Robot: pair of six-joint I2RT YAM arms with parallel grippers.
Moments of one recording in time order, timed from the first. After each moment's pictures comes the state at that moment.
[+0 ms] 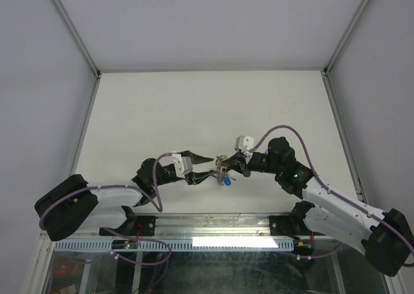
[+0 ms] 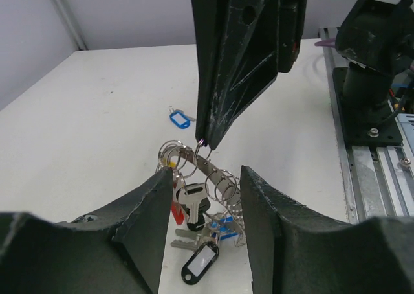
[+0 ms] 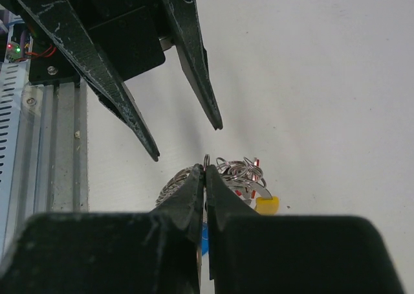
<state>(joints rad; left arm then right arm) -0.85 1.20 0.19 1.17 0.45 0.09 0.74 0.87 0.46 0.15 -0.59 -0.21</state>
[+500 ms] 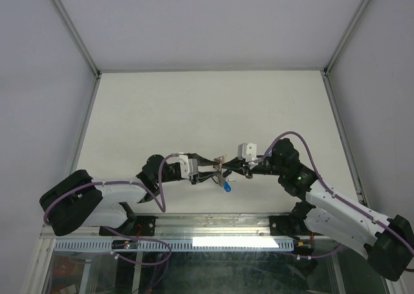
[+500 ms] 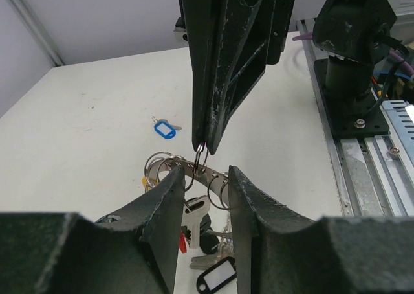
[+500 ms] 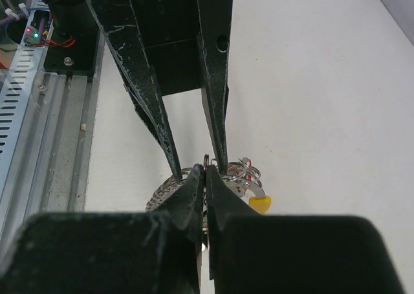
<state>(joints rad) -0.88 1.27 0.27 1.14 0.55 0.15 0.74 0.81 0.46 0.14 -0.69 -0.34</state>
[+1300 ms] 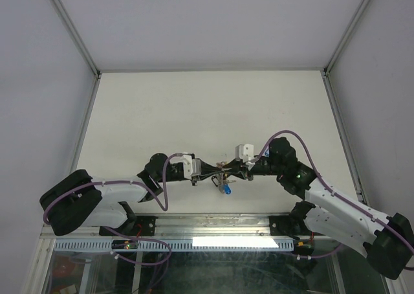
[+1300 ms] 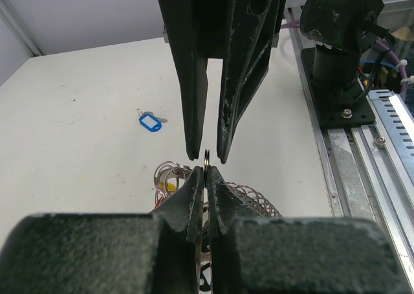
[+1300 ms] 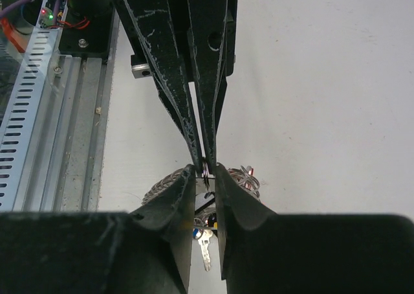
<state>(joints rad) -0.89 1.27 0.29 1.06 0.58 0.16 0.74 0.83 0.47 0.06 -0.72 -0.37</state>
